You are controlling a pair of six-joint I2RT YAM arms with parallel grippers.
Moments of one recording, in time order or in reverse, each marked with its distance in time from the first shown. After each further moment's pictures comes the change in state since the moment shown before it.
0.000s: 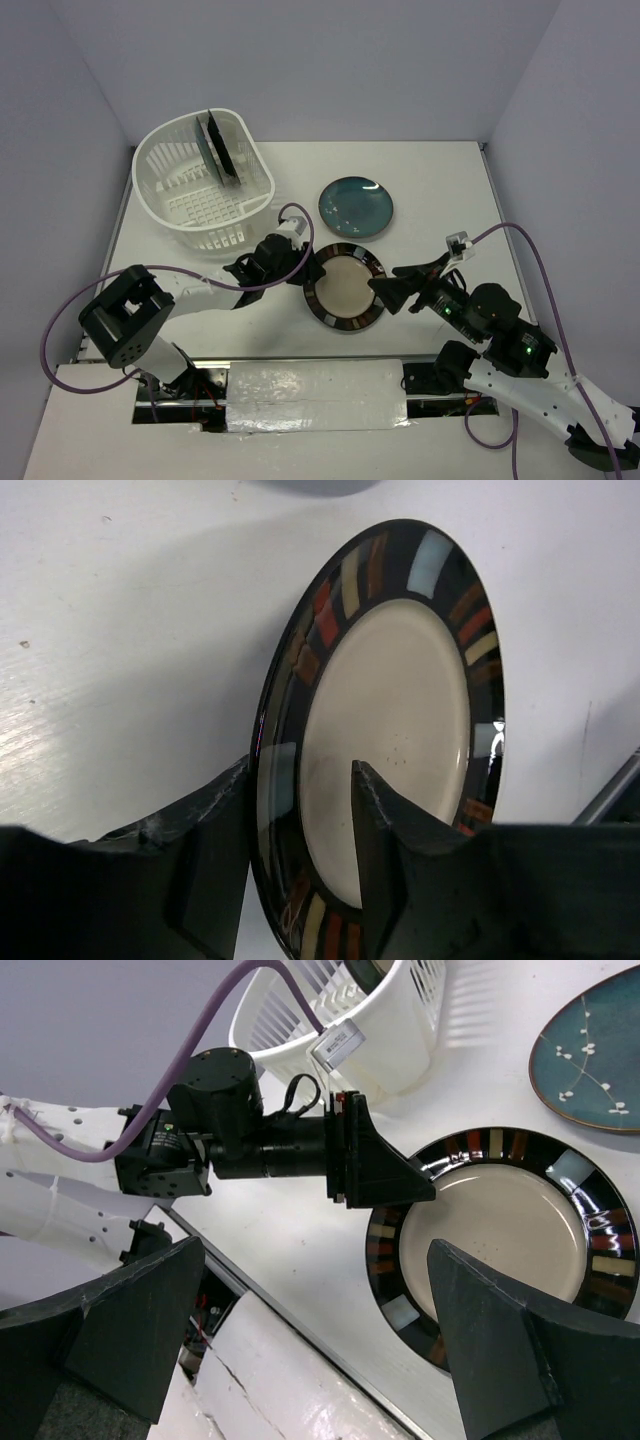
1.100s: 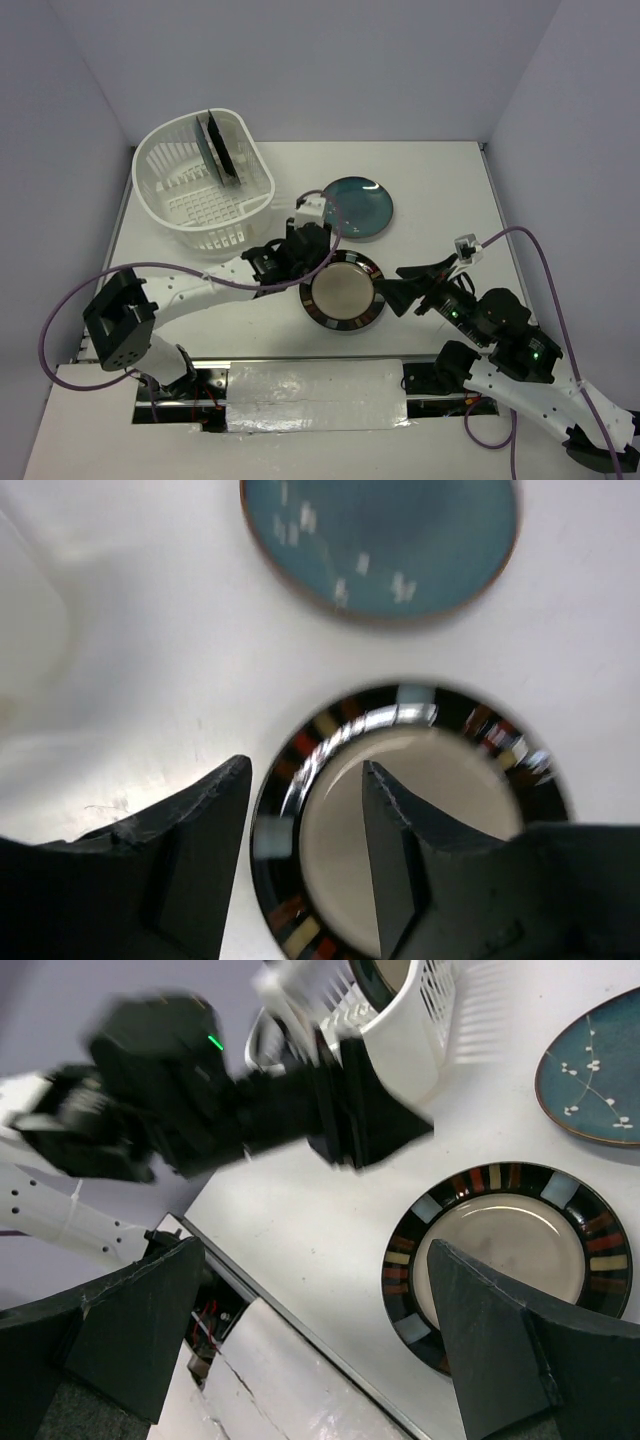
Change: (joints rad) left arm -0.185 -0.007 0.303 -0.439 -0.565 0.103; right arm 0.000 -0.054 0.000 -0.006 0.000 -0.001
